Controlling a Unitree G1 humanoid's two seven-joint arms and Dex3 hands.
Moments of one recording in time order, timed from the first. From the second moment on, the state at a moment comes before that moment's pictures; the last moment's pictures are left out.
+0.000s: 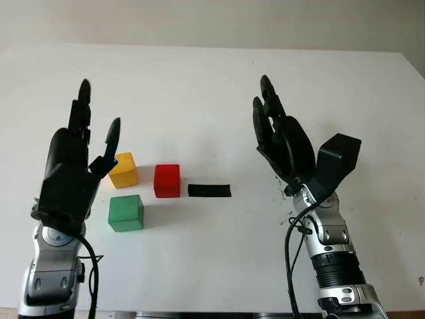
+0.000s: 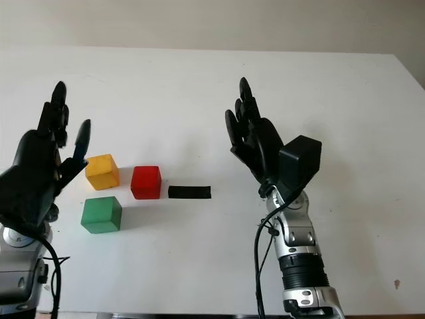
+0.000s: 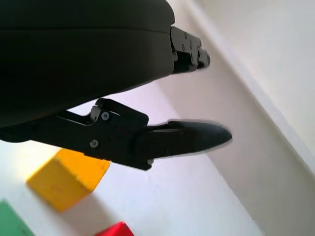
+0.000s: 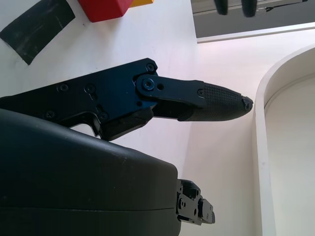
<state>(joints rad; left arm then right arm) -0.12 0.42 0.13 -0.43 0.35 0.25 -0.06 -0.44 -0.09 -0.04 0.26 0.14 -0.04 0.27</state>
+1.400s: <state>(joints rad) -0.56 0.75 -0.25 -0.37 0.80 0.28 -0.94 -0.40 -0.07 -0.02 0.22 0.12 -0.05 0.22</state>
